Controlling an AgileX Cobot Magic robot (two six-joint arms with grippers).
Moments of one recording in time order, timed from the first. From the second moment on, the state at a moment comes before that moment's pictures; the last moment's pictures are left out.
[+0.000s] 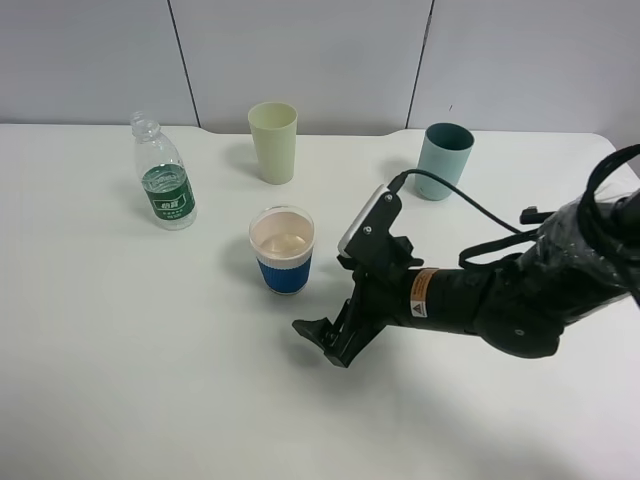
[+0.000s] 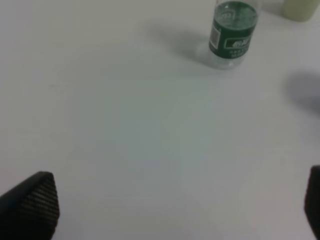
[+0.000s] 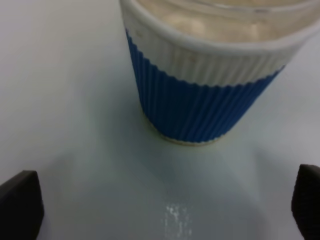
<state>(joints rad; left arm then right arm) -0.02 -0.01 -0.50 0.00 1.05 -0.01 0.71 1.95 -0.50 -0.25 -0.79 -0.12</state>
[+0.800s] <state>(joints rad) -0.02 -0.01 -0.50 0.00 1.05 -0.01 0.71 2.16 -0.64 -0.25 -1.02 -0.13</state>
